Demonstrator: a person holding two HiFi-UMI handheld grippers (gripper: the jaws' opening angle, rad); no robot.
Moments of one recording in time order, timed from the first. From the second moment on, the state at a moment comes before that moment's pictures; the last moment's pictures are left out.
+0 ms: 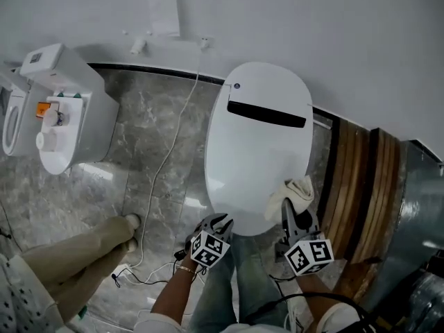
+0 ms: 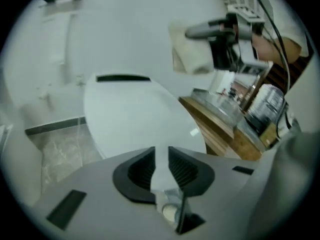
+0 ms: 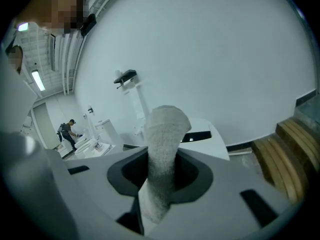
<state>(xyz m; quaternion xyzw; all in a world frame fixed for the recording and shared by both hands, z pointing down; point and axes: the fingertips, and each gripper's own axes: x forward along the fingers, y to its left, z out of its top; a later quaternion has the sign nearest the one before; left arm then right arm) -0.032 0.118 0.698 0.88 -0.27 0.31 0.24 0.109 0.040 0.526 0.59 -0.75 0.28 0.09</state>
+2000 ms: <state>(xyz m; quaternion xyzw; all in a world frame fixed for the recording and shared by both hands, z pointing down) -0.060 -0.021 0.512 0.83 -0.53 0.08 0.18 0.048 -0.119 0.683 0.54 -0.72 0.38 0.20</state>
